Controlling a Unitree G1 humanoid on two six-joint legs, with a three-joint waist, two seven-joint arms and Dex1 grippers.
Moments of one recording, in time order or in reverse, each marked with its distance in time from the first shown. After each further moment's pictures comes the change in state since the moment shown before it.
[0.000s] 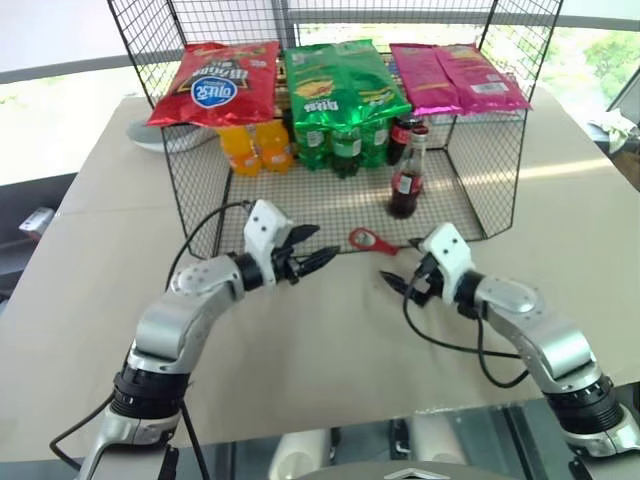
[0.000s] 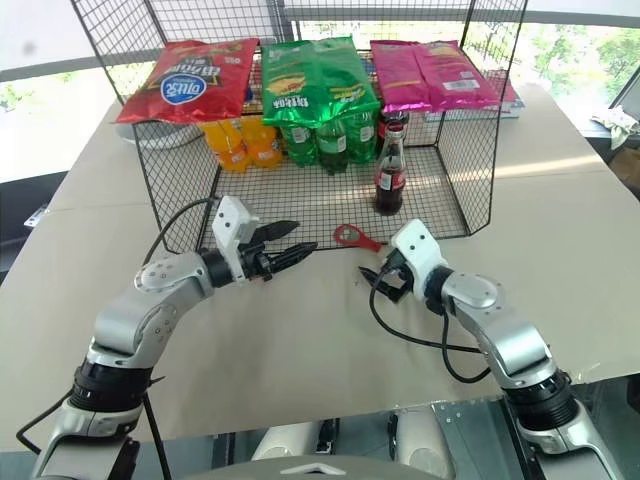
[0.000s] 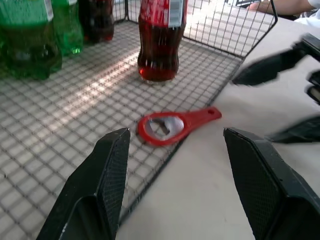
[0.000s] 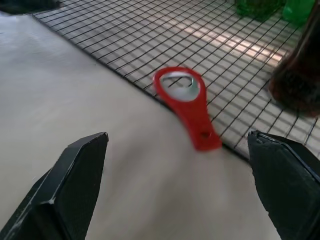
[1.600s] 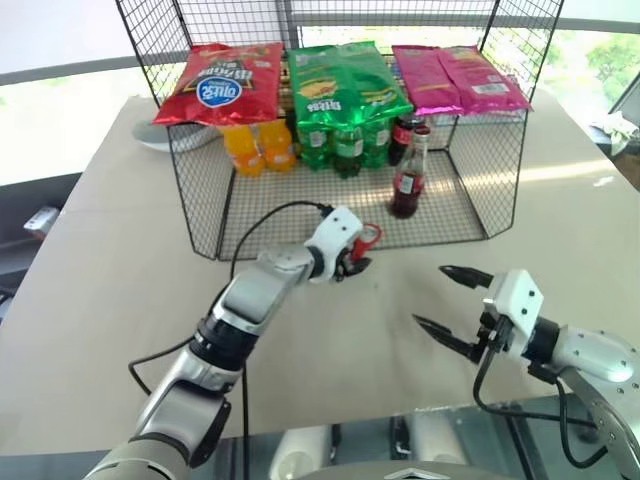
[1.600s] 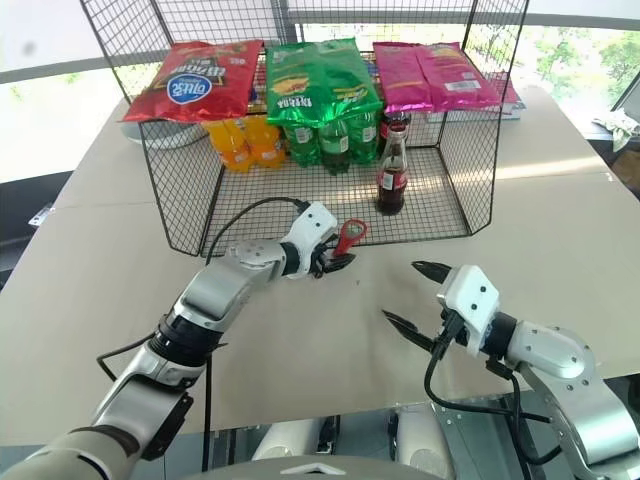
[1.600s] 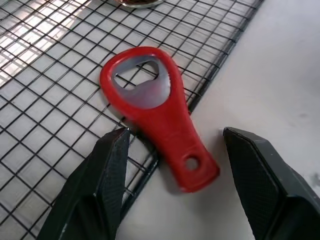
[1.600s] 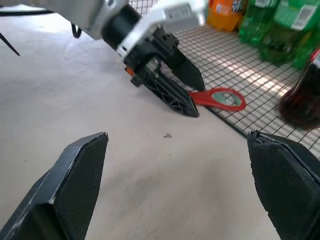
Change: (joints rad) left arm -0.341 -0.201 -0.335 0.235 0.331 0.273 0.186; right arm 0.469 -0.185 -0.305 -0.422 0.131 -0.205 0.235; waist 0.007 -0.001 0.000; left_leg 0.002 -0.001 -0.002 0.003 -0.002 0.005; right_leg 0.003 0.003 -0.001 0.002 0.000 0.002
